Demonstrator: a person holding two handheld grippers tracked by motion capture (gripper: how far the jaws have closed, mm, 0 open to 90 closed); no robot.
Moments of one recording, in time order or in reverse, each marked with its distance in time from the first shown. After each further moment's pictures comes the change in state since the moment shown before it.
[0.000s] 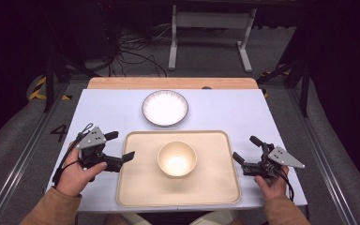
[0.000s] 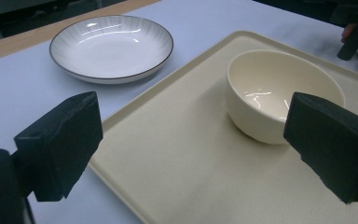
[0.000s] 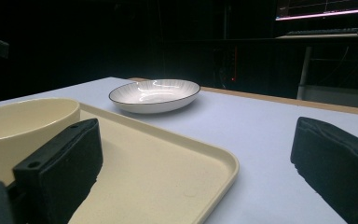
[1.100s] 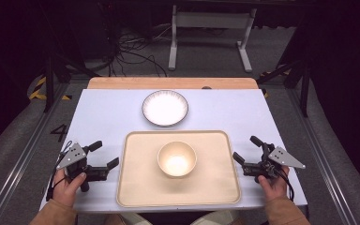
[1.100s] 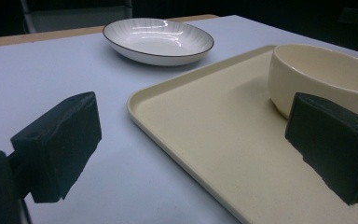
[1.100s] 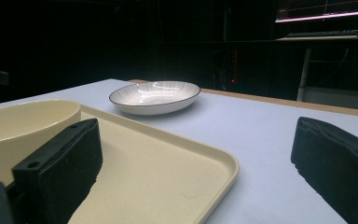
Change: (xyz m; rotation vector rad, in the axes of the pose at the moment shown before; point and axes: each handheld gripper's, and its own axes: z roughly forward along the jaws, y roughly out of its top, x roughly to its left) left arm 0.023 -0.077 -0.009 -0.180 0.080 -0.080; right arm 0.000 0.000 -0.001 -0.010 0.003 0.000
